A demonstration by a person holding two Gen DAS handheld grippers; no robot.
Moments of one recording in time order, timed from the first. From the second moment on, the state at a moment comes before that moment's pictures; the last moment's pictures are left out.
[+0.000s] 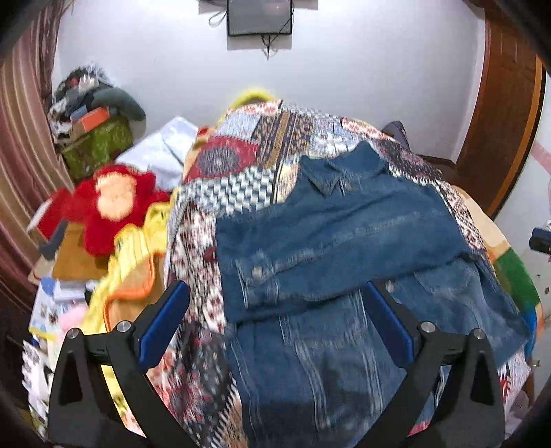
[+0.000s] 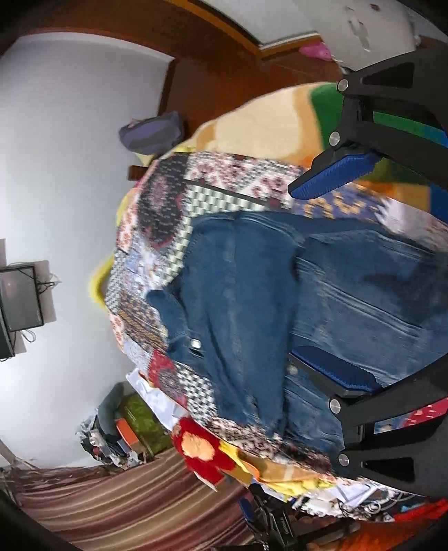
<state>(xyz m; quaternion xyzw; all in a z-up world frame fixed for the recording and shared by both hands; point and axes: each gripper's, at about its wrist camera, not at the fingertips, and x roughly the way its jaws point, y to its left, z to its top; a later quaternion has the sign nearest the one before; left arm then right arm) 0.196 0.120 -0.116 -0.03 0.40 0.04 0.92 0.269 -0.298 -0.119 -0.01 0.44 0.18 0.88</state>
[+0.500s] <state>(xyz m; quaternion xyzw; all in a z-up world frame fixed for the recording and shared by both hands) 0.120 0.174 -0.232 -0.22 0.51 0.04 0.83 0.218 -0.337 -0.215 0.06 0.54 0.15 0.82</state>
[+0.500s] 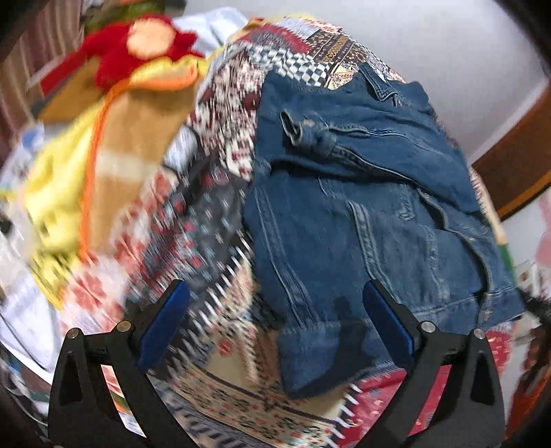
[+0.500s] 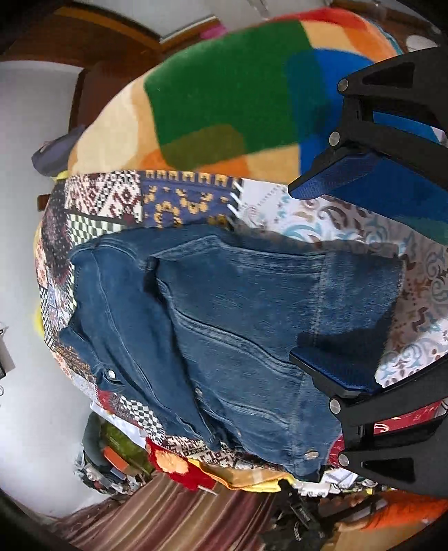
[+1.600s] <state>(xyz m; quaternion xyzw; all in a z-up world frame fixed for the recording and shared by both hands) 0.172 0.153 -0.153 -0.25 0.42 -0.04 0.87 0.277 -0.302 -0.149 0.06 0.44 0.23 0.87</state>
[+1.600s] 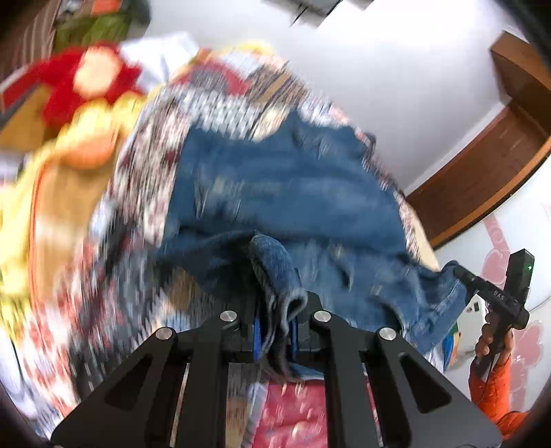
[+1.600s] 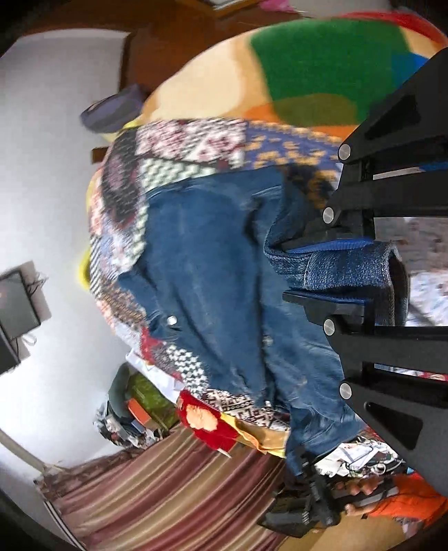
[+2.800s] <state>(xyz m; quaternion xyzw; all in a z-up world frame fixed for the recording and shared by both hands) 0.423 0.217 -0.275 -0.24 0.49 0.06 0.83 0.548 -0.296 -0.213 -0.05 0.45 0.06 0.89</state>
